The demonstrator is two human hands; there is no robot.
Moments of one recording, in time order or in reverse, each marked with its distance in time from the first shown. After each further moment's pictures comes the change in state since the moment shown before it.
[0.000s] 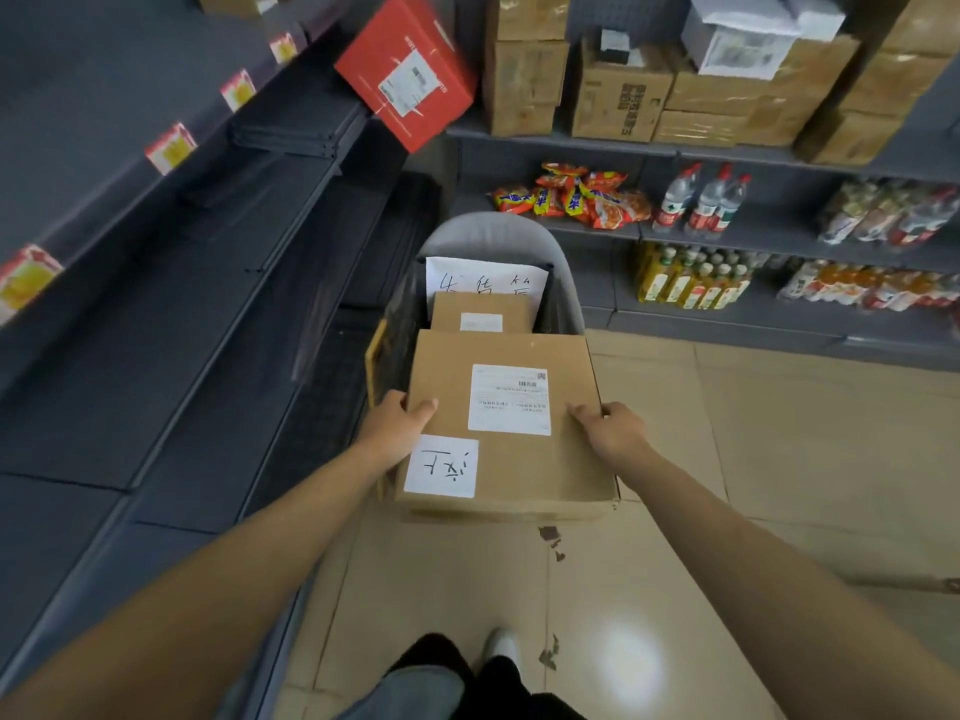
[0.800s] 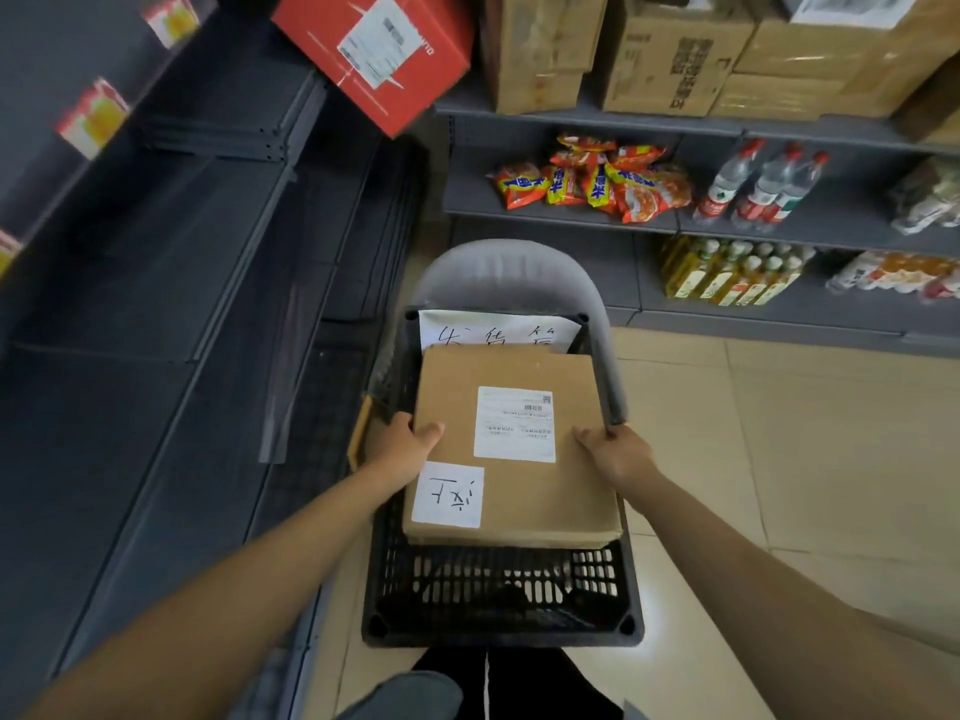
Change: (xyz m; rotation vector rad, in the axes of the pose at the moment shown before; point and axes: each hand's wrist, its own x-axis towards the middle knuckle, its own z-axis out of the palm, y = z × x) left_hand 0.266 0.068 -0.014 0.080 -0.125 -0.150; right_hand 0.228 -0.112 0.047 -0.033 -0.098 0.172
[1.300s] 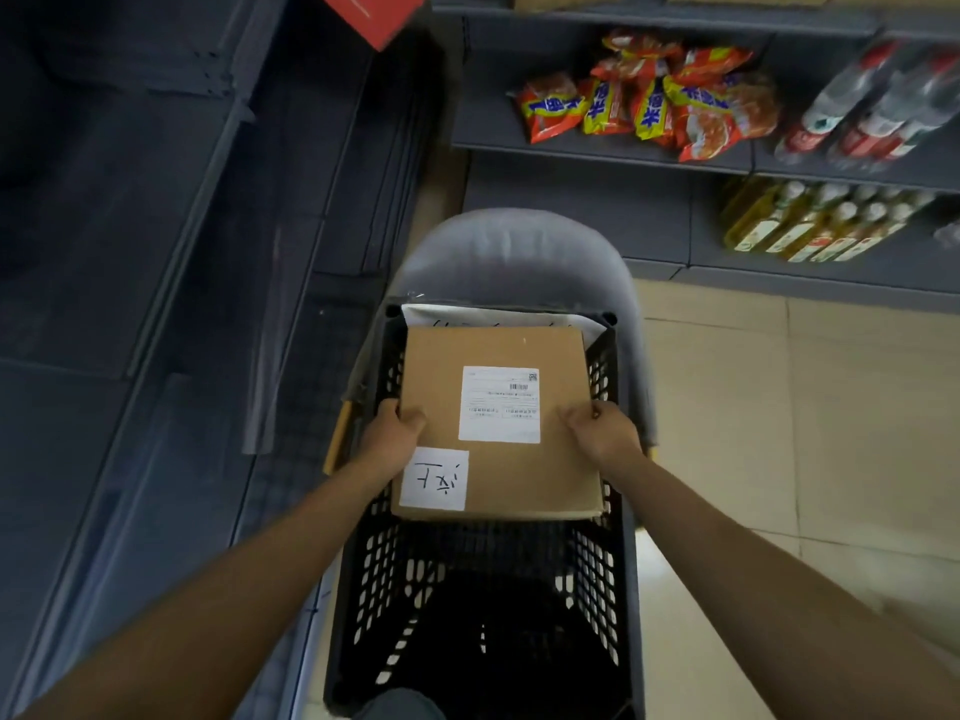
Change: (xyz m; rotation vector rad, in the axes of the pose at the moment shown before) left_hand 0.115 0.024 0.024 -0.054 0.013 -0.216; right_hand 0.131 -0.040 0.021 -0.102 -0.134 0.036
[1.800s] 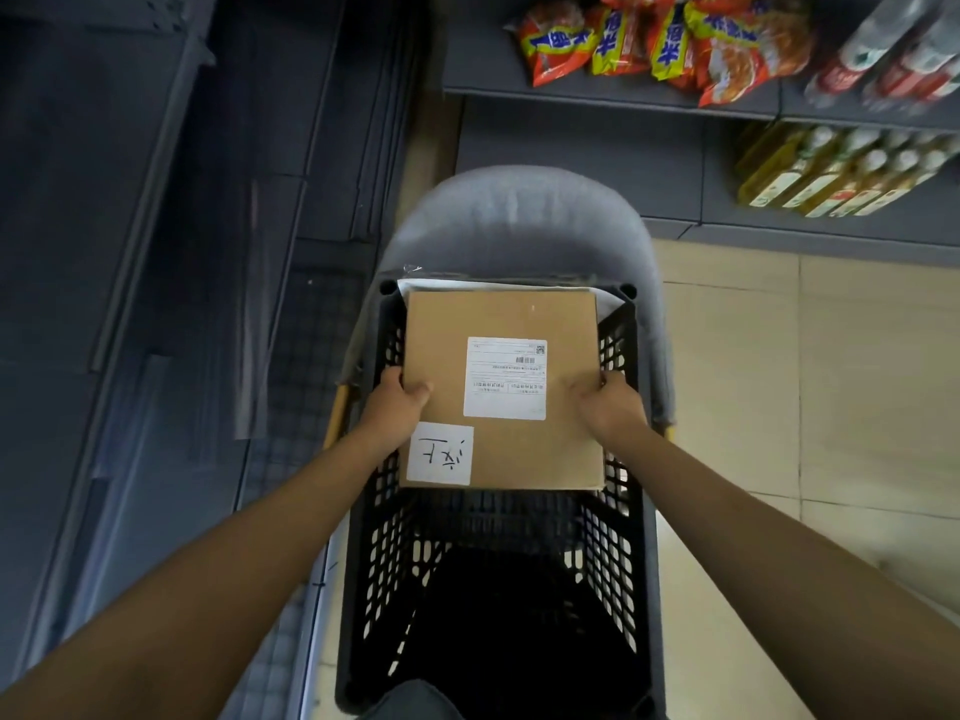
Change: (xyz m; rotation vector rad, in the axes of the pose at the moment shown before) left_hand 0.043 0.002 0.002 0.016 -0.038 0.053; right_hand 0.023 -0.014 0.015 -0.066 0.034 0.045
